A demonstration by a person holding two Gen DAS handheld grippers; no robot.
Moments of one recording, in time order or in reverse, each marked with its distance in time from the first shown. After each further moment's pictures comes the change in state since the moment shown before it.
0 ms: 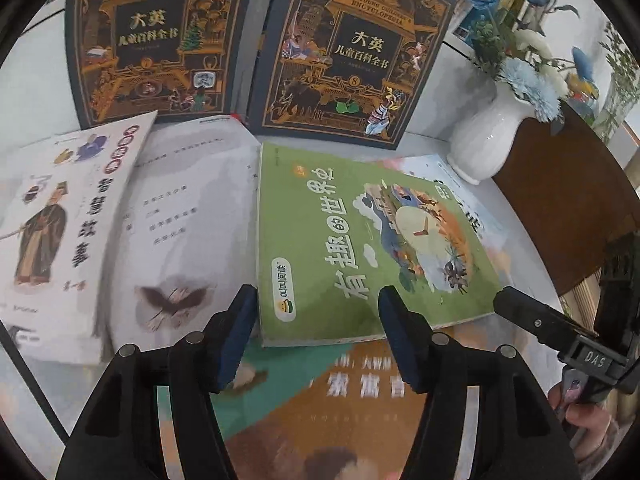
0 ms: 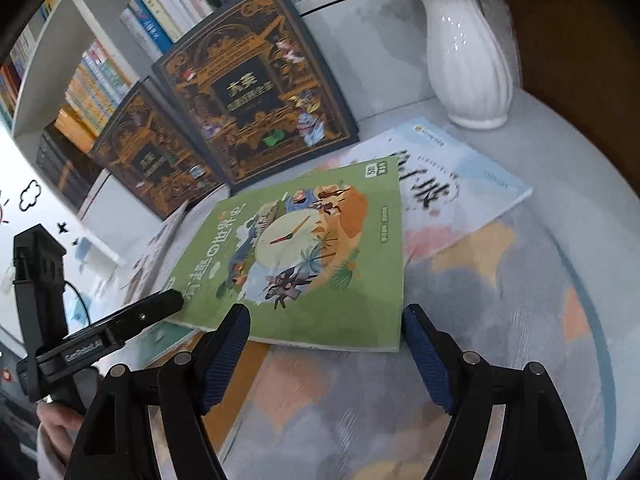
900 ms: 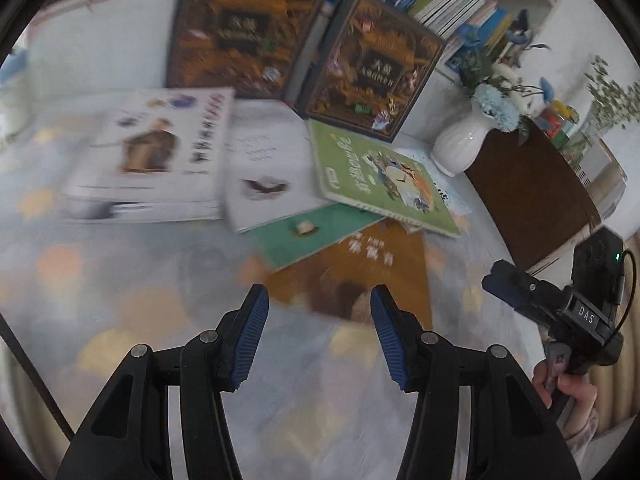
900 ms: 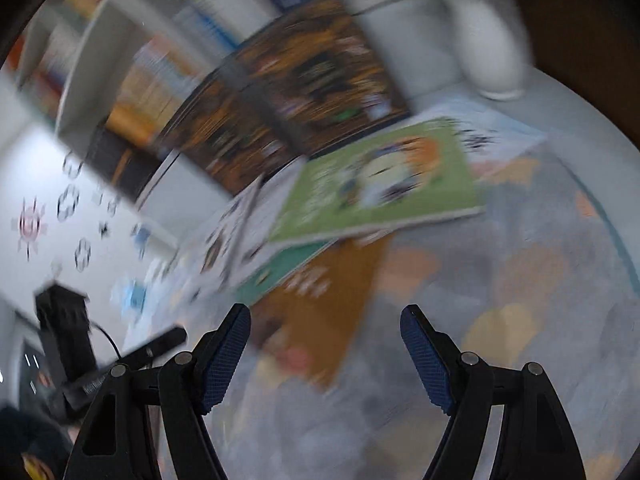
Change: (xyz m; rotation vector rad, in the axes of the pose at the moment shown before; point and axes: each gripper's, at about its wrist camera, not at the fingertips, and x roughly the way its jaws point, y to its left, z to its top) left arm -0.096 0.035 -0.061 -0.128 -0.003 -0.058; right arm -0.052 0.033 -0.046 0.104 0.005 0.135
